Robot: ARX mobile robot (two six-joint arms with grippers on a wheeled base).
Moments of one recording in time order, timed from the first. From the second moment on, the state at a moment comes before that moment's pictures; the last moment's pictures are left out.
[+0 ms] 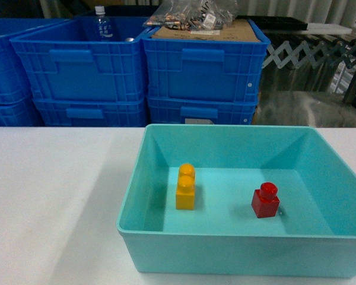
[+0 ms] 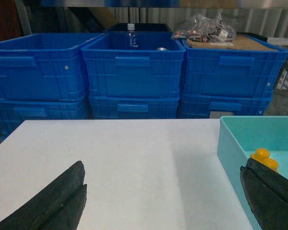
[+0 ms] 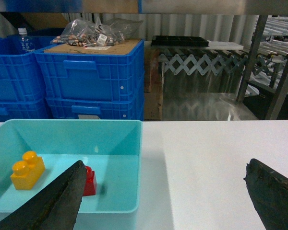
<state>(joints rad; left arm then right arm) 0.00 0.01 0.02 0.00 0.00 0.00 0.00 0.00 0.01 0.00 0.00 0.00</state>
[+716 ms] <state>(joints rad) 0.00 0.01 0.02 0.00 0.00 0.00 0.00 0.00 0.01 0.00 0.00 0.00</state>
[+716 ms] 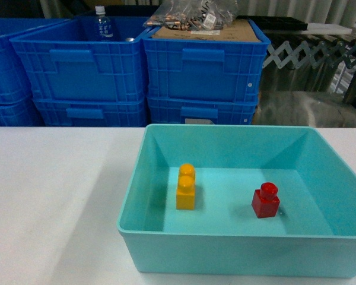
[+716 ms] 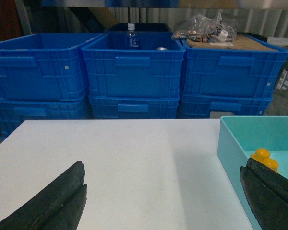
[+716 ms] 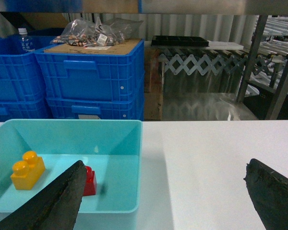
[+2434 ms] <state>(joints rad) 0.00 0.01 0.02 0.00 0.00 0.00 0.00 0.00 0.01 0.00 0.00 0.00</state>
